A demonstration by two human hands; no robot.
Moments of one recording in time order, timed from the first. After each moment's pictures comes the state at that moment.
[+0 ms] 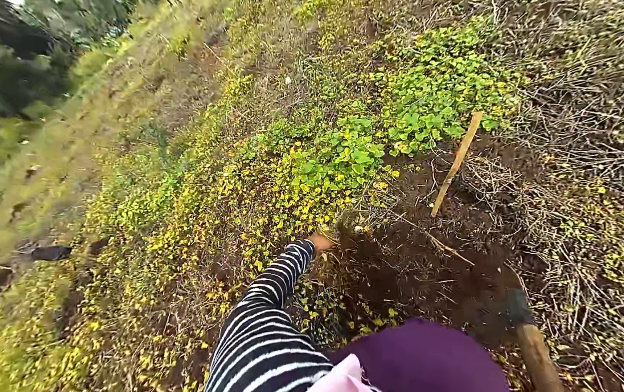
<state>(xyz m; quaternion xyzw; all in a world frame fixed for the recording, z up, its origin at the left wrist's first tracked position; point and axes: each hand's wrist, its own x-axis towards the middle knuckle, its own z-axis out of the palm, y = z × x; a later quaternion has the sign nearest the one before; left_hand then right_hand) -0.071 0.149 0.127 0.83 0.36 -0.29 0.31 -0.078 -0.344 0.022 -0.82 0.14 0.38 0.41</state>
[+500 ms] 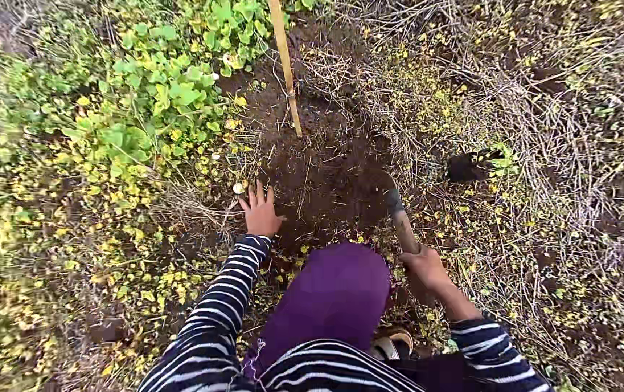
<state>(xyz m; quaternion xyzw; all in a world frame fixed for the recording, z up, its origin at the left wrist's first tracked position) -0.024 0.052 -0.010 0.97 0.08 -0.18 0.12 -0.108 -0.336 0.028 -0.81 0.33 0.36 0.34</state>
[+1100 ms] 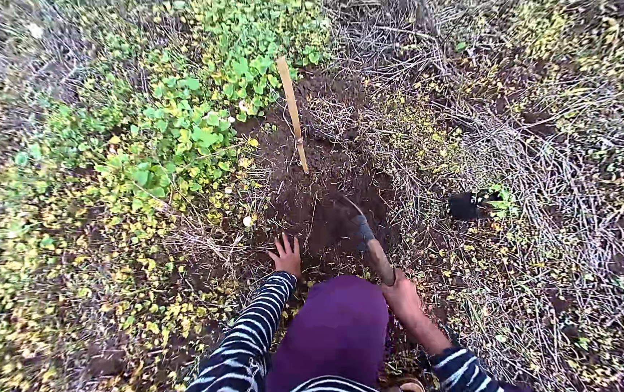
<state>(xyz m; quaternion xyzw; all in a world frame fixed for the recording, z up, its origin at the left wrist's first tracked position) -0.046 0.006 -0.069 0.91 0.06 -0.40 0.01 -0.084 -0.273 0.034 -0.86 0.24 0.37 0.26</state>
